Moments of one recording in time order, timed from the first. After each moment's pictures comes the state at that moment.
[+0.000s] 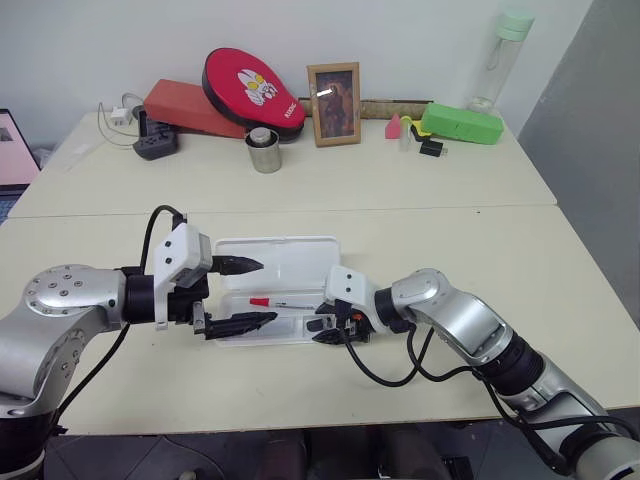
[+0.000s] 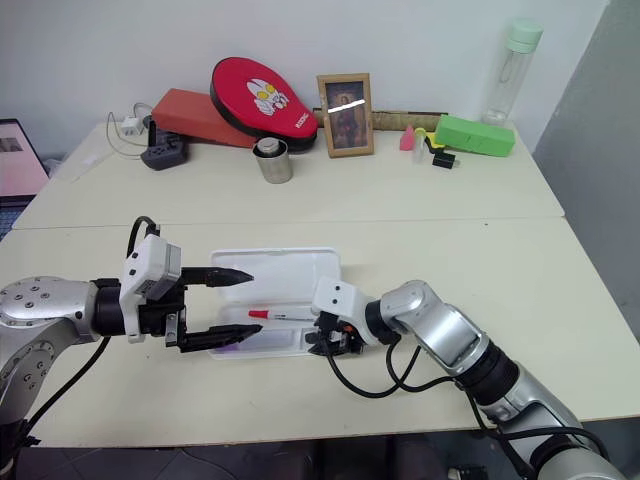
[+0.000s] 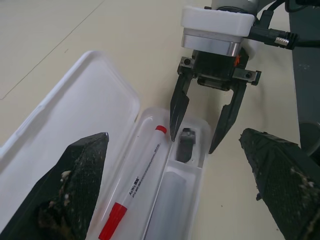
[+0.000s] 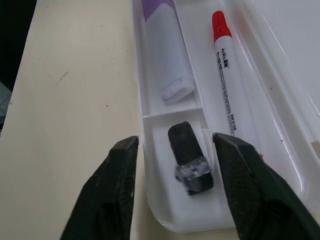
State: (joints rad) left arm -0.15 0.98 0.22 -0.44 -0.63 0.62 -1.13; right arm -0.64 -0.40 0.60 -0.19 0.18 0.78 0.92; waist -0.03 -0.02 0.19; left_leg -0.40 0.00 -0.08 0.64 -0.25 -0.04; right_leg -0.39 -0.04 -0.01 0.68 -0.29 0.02
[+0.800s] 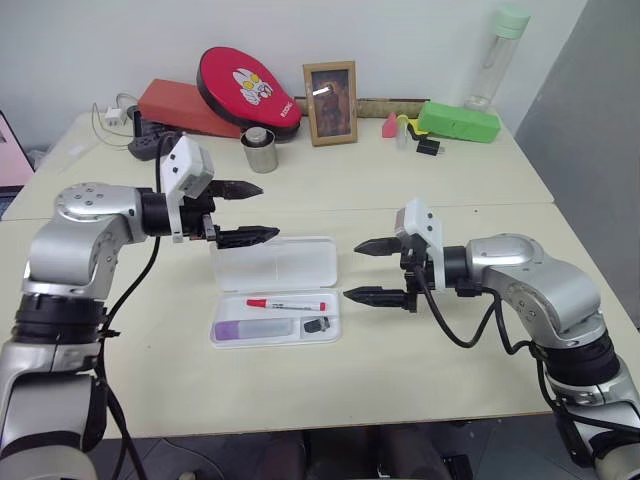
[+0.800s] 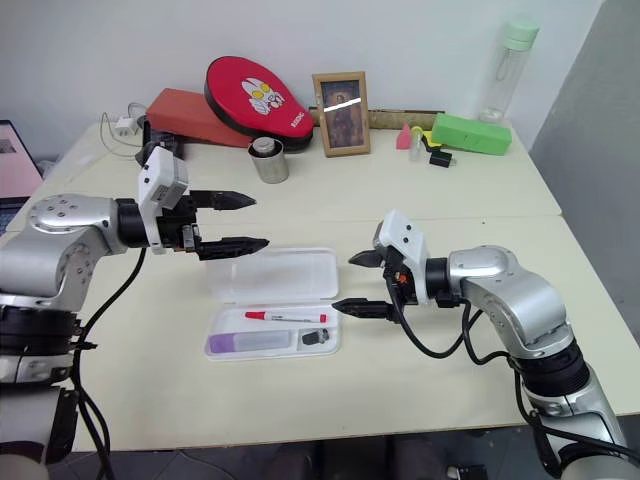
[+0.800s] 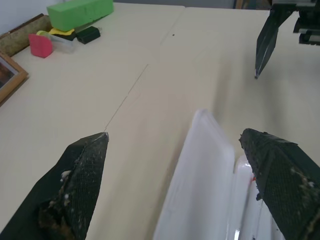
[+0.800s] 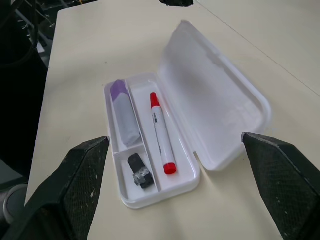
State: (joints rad) left arm -0.78 0.83 -0.04 0.26 -0.42 0.40 -1.28; right arm -0.61 -0.57 0.17 -0.38 0.47 0.90 0.95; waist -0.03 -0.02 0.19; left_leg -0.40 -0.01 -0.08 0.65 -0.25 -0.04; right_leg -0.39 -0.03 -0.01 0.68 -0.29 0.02
